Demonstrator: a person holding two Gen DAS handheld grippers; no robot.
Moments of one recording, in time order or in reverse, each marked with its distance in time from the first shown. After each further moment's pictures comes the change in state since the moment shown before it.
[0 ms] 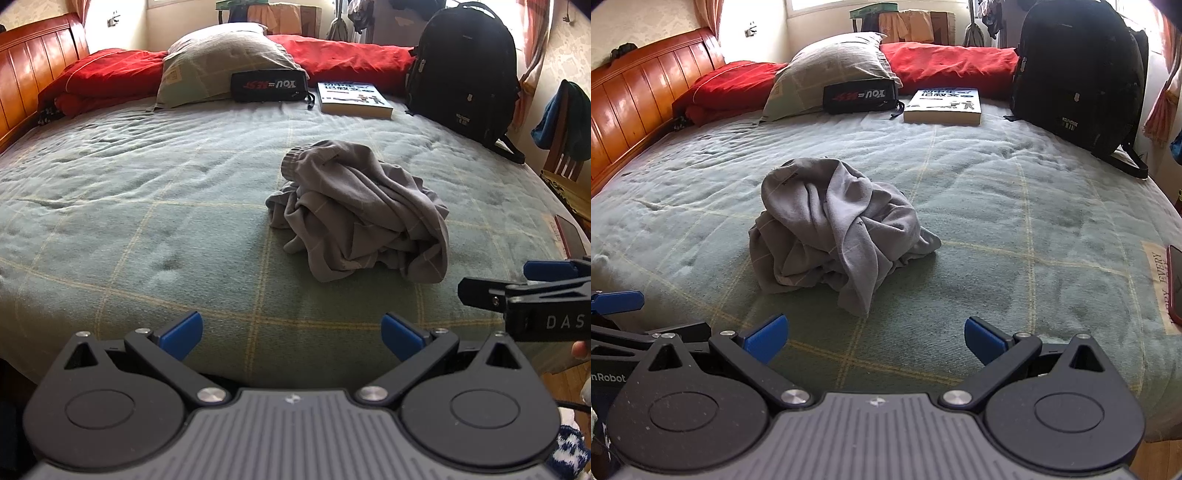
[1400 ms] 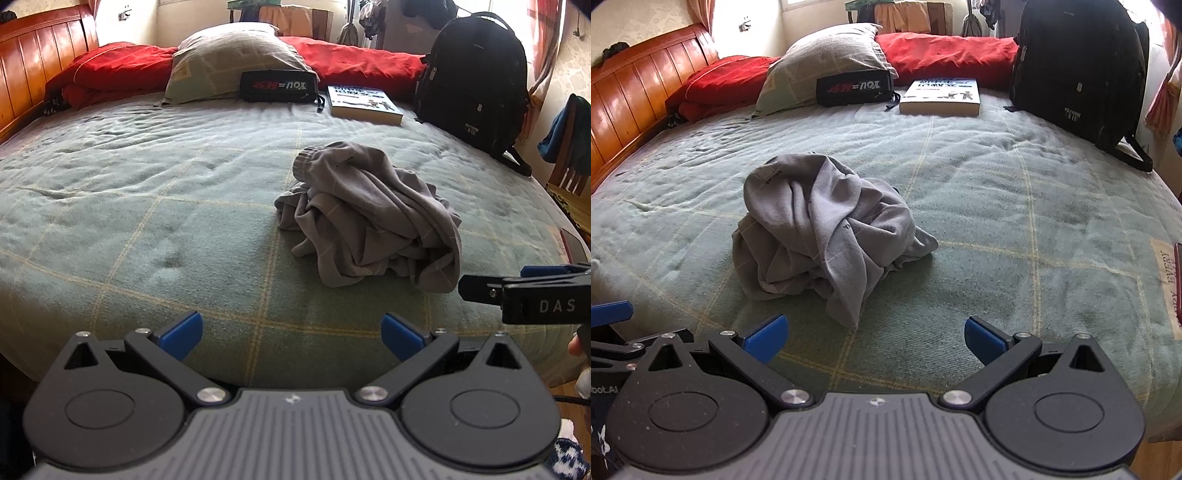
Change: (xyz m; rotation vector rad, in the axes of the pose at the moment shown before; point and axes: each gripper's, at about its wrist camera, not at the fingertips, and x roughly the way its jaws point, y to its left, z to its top) left arm 0.012 0.010 -0.002 -0.050 -0.016 -0.002; right arm 0.026 -0.009 0.009 0.013 0.031 0.004
